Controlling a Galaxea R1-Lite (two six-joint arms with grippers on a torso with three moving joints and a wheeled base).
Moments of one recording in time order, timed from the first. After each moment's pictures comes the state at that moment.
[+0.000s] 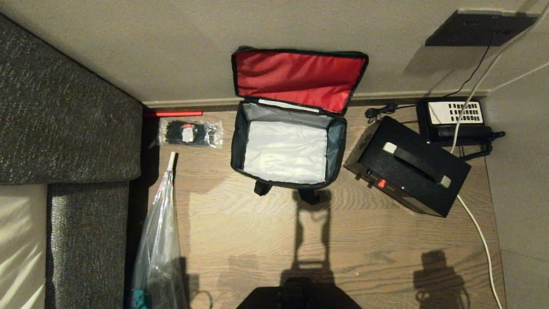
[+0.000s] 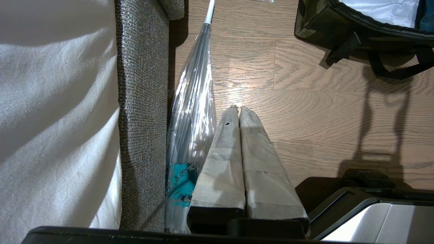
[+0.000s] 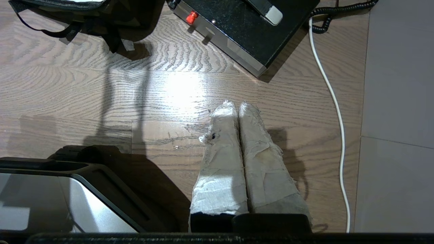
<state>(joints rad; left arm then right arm) 0.00 0.00 0.00 0.00 0.01 -0.01 0.01 0.00 0.00 0.00 0.02 -0.07</state>
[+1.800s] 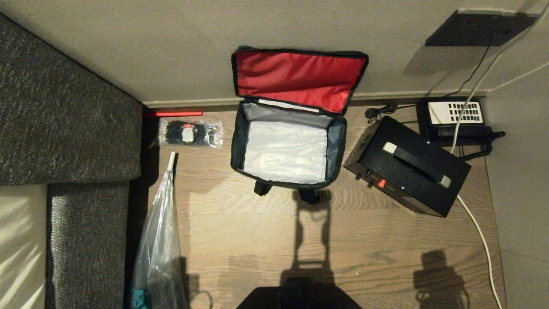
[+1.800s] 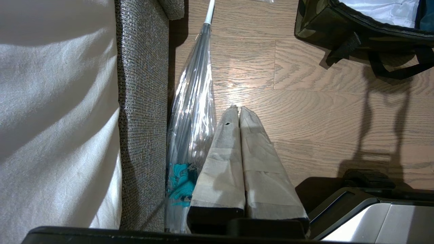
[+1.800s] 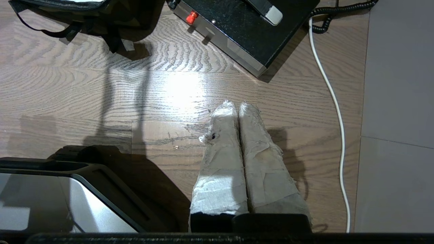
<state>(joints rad) 0.00 0.00 0.00 0.00 0.01 -0.01 0.01 0.00 0.00 0.00 0.02 -0.07</state>
